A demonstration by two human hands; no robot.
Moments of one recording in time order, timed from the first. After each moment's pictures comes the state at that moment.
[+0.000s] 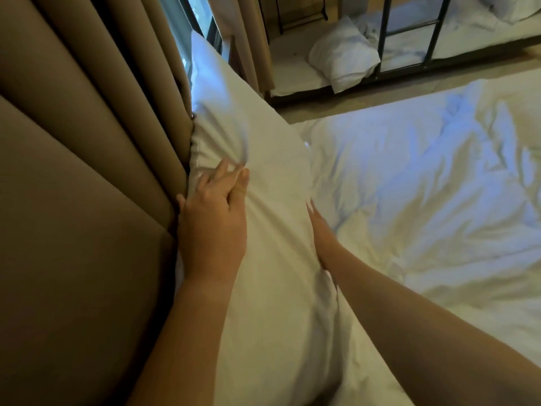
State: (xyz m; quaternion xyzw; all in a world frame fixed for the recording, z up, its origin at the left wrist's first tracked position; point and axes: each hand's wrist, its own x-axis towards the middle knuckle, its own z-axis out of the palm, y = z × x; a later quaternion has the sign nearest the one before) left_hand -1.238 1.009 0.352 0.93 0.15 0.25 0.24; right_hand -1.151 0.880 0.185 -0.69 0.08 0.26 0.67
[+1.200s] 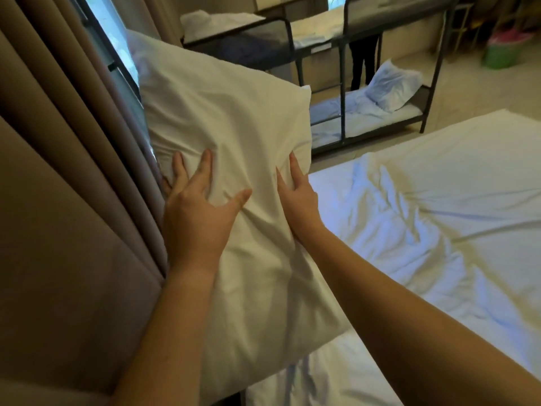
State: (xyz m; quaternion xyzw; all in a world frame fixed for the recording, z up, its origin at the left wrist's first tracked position) left_hand -1.289 0.879 0.517 0.93 0.07 0.32 0.18; right_hand -1.207 0.734 0.444 -0.72 0.04 -0.02 0.69
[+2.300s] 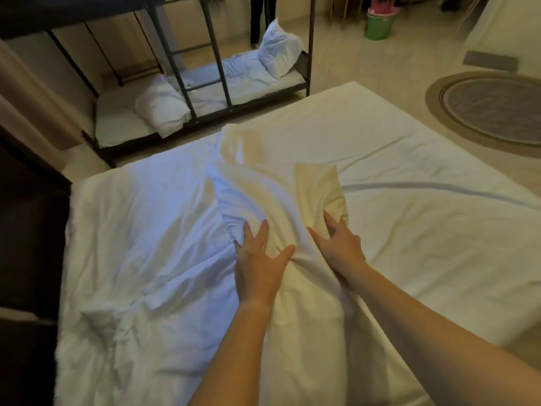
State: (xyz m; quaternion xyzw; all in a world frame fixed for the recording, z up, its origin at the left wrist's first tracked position) left_hand -1.311 0.324 0.261 0.92 0.04 0.00 0.39; right_hand -1.308 0.138 0.264 -0.87 0.24 0.09 0.42
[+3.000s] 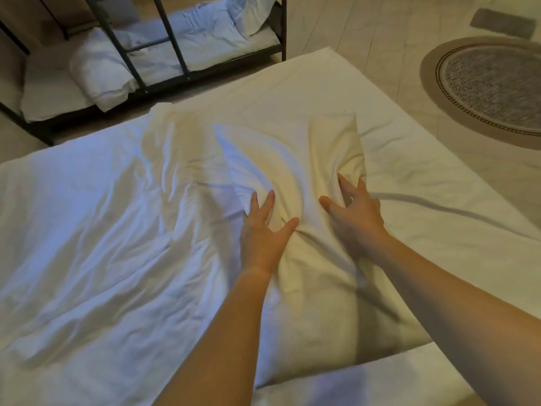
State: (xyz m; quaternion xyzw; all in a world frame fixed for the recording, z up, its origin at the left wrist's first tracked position) left_hand -1.124 0.019 0.160 0.90 0.03 -0.07 0.43; right_hand -1.123 -0.196 0.176 -0.89 0.24 0.07 0.38
